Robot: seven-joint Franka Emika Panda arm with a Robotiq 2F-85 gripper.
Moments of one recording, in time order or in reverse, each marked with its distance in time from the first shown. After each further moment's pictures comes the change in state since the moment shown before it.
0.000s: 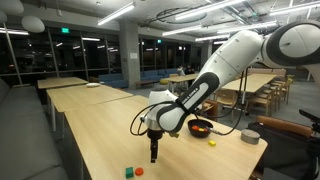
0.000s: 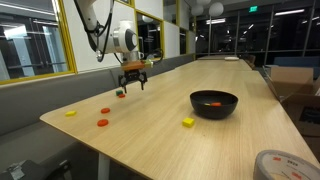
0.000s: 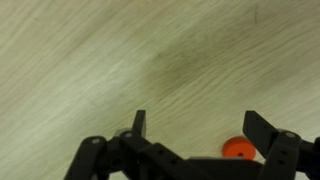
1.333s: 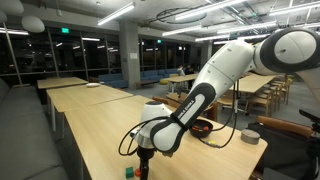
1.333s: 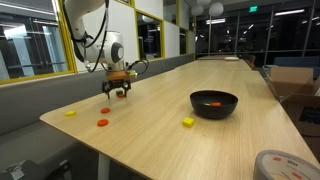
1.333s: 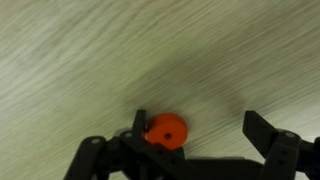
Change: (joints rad) arm 0.044 0.091 0.088 -0.004 0.051 0.119 -0.012
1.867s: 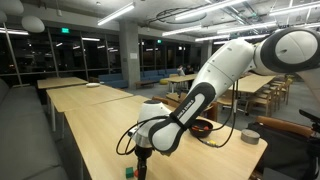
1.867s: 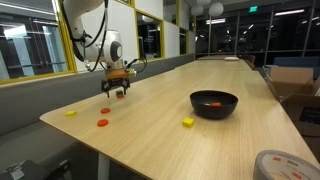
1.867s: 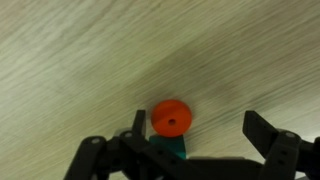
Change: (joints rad) arm 0.014 0.000 -0.004 0.019 -0.019 0.000 0.000
